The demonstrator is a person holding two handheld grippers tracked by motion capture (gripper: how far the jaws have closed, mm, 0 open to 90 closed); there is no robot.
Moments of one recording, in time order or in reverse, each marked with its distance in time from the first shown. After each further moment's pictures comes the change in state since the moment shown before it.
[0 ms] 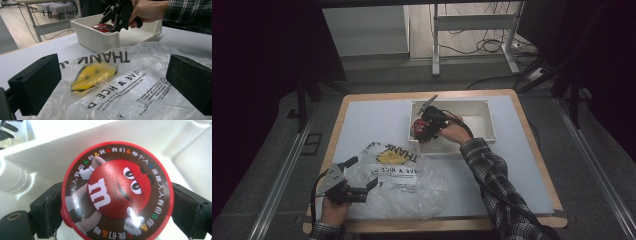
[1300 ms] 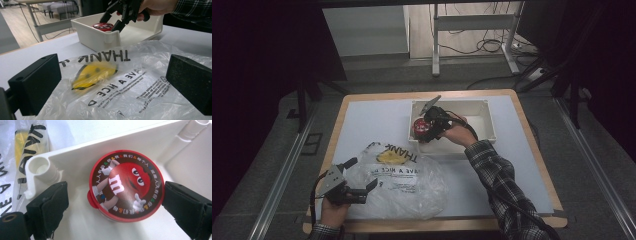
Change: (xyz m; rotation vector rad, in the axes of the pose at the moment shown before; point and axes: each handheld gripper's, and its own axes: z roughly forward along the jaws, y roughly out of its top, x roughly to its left) left arm -0.002 -0.001 -0.002 0.006 0.007 0.007; right arm 0.016 -0.001 -0.026 -0.041 -0.034 -0.044
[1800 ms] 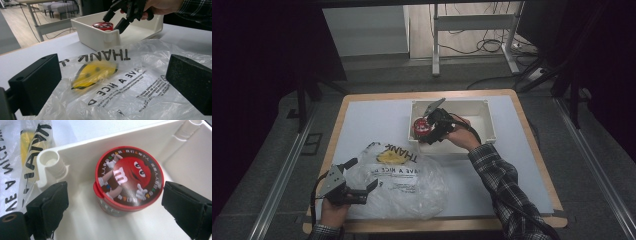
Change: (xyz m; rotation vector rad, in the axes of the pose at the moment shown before) left arm -0.002 0.000 0.000 0.005 0.008 0.010; right arm 0.006 -0.010 -0.010 -0.037 -0.020 0.000
